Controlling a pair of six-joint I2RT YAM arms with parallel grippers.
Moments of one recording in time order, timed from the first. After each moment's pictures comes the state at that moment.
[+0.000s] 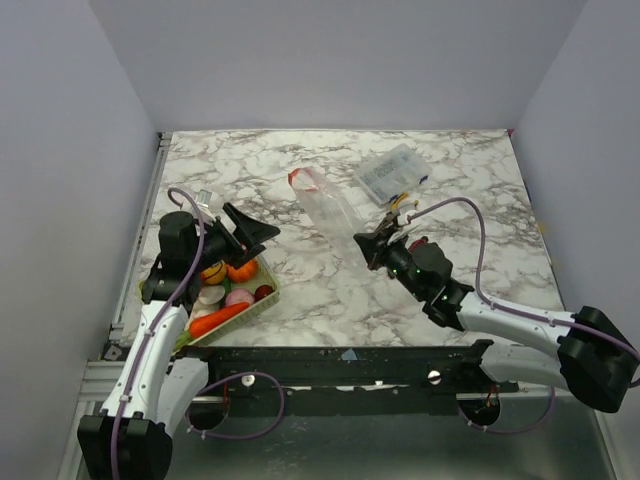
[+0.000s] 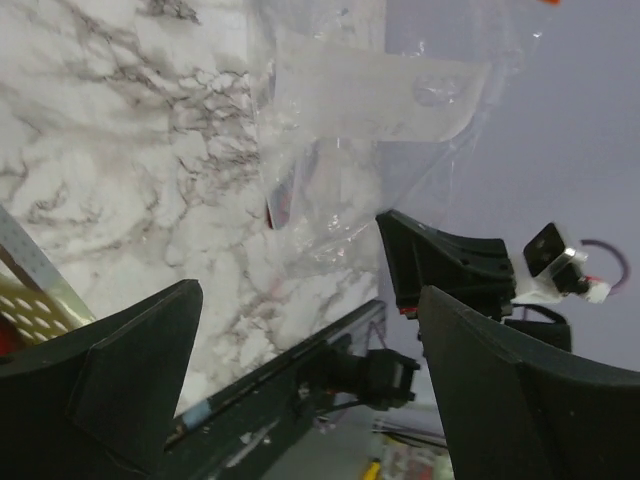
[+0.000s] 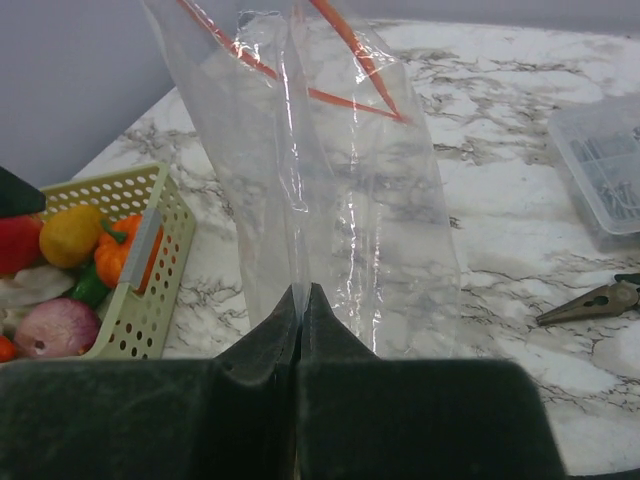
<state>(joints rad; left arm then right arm) -0.07 0.83 0.69 -0.23 0.64 -0.95 0.84 1.15 0.47 0.63 0.22 0.25</state>
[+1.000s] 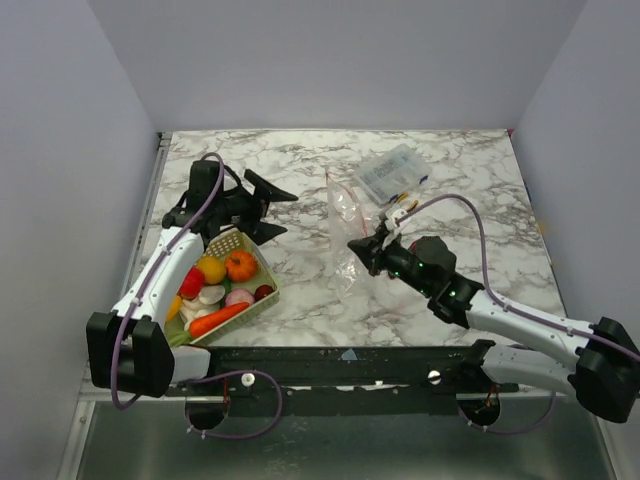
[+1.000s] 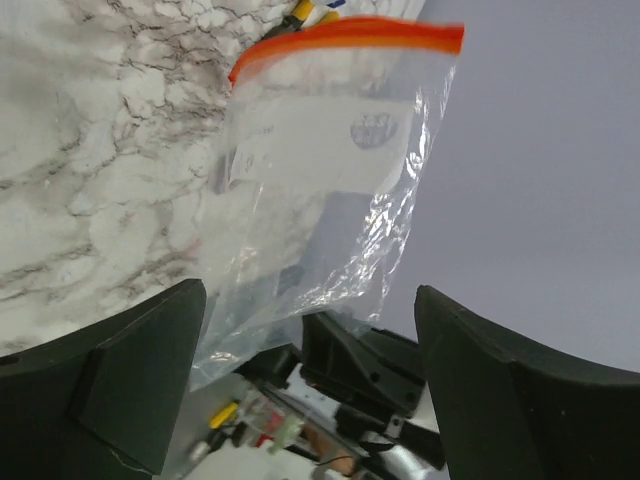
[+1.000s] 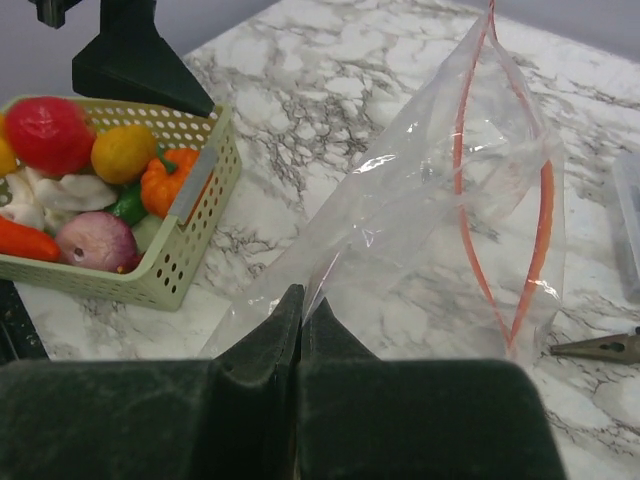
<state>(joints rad) -0.15 1.26 1.03 -0.45 0.66 -1.32 0.84 1.00 0.47 0.49 0.00 0.10</state>
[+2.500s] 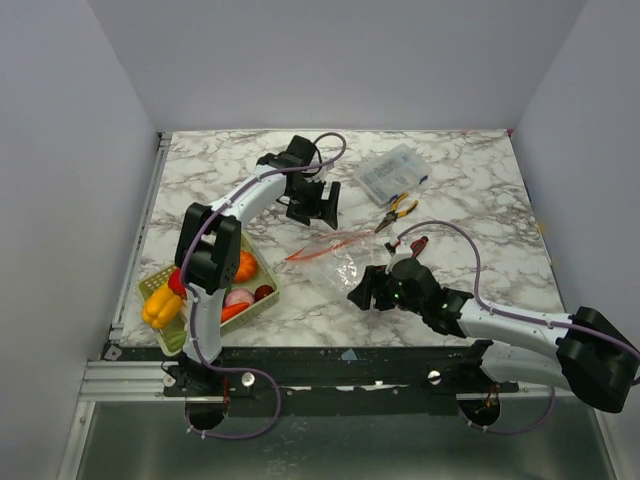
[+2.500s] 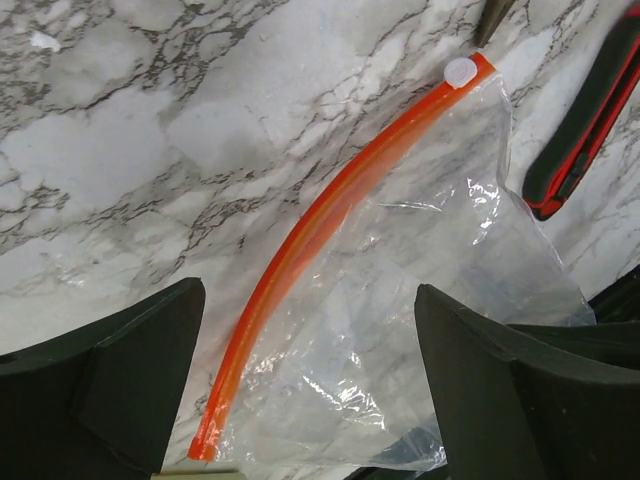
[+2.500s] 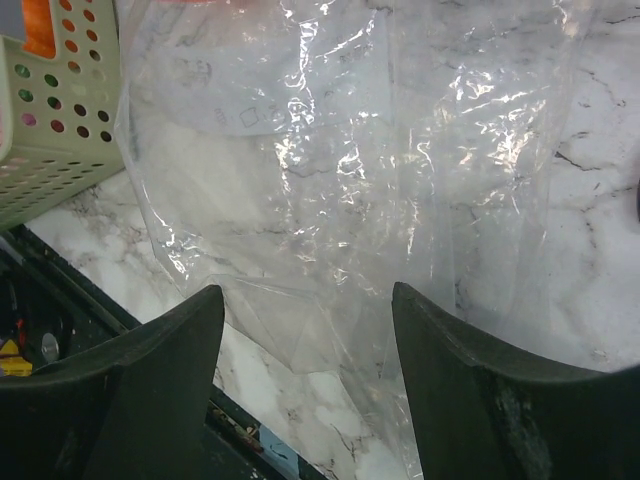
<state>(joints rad) -0.45 2.07 1.75 -0.83 0.39 -0.20 0.88 1.12 0.39 0.14 0.06 0.70</state>
